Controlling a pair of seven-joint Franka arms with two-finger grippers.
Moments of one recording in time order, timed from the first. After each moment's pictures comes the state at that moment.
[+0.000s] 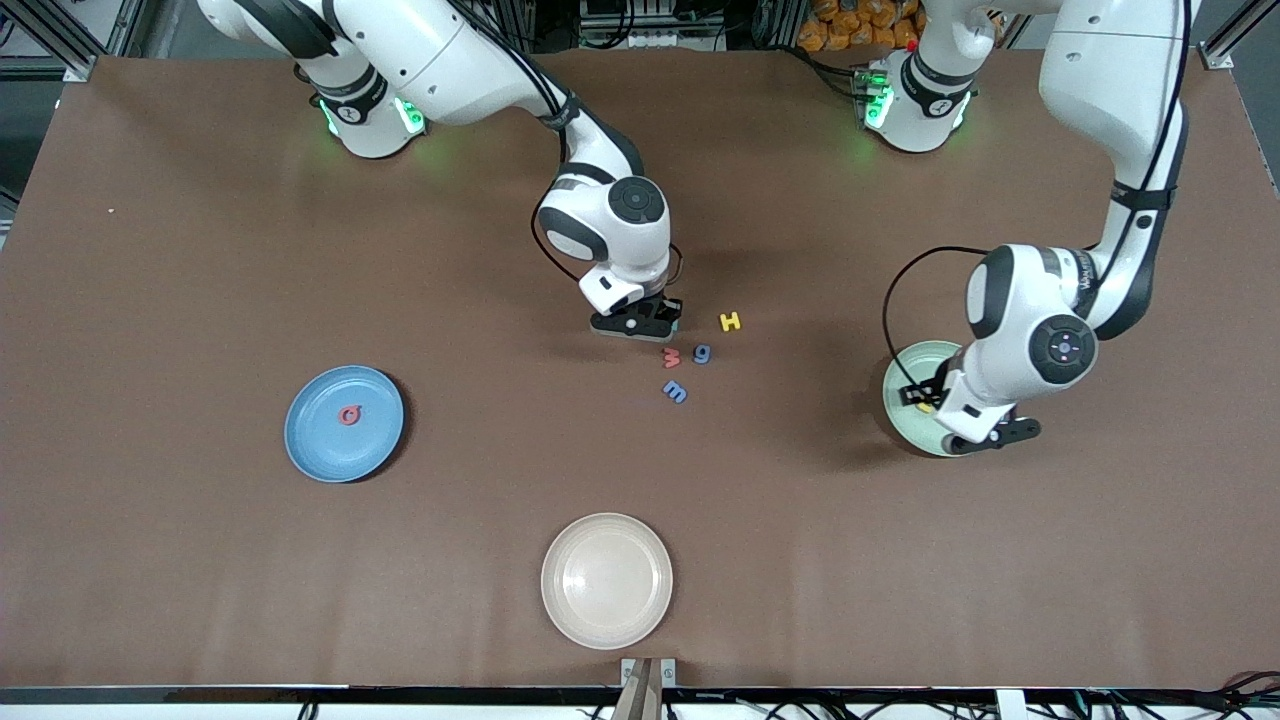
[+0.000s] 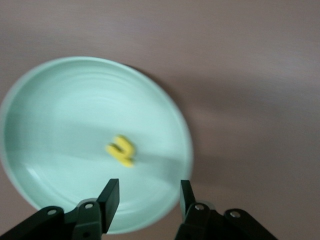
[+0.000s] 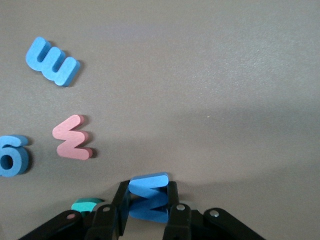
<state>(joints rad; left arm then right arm) -0.22 0.45 0.00 -1.92 -0.07 2.24 -0.39 0.64 0.73 0.26 -1.71 -0.38 2.44 1.28</state>
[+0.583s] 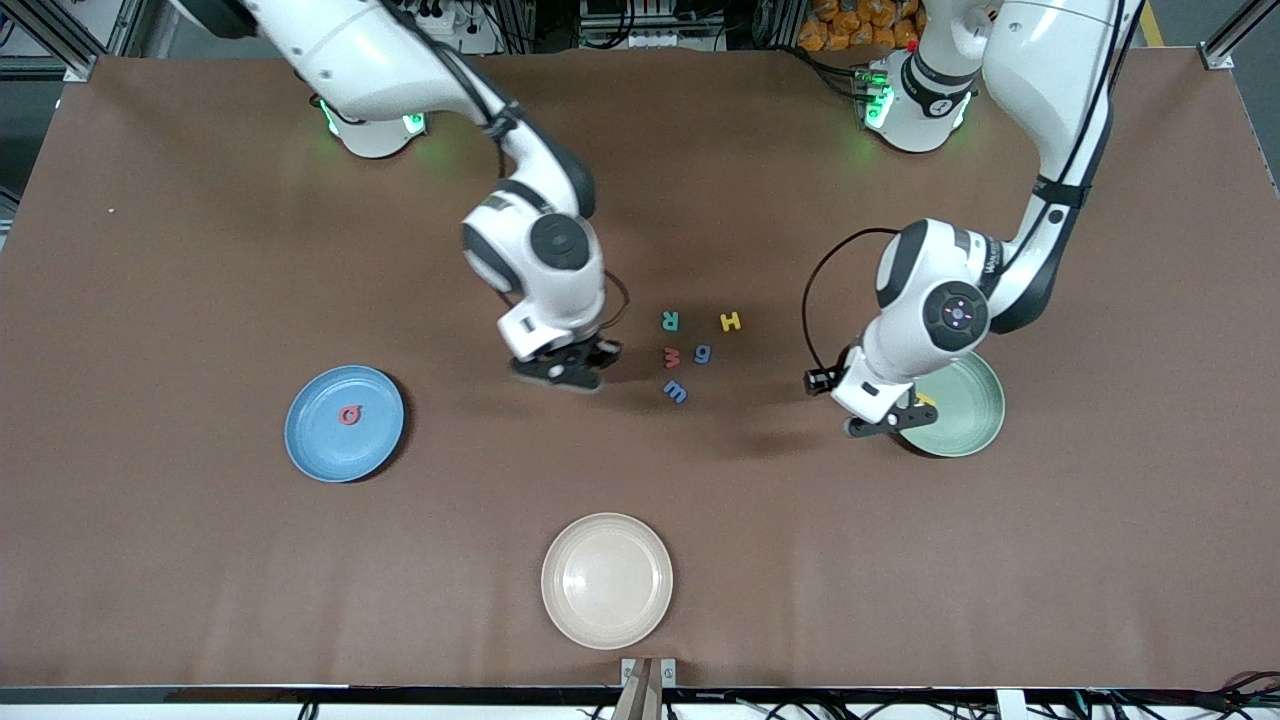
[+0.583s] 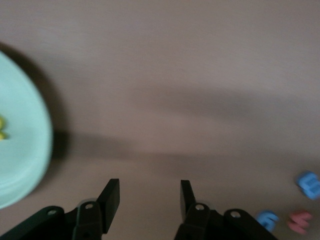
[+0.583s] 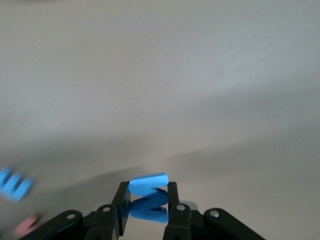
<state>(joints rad) -0.26 0.44 -0.16 -1.90 -0.09 2.32 -0.49 0.36 0.58 0.29 -1.68 -0.29 2.19 1.01</state>
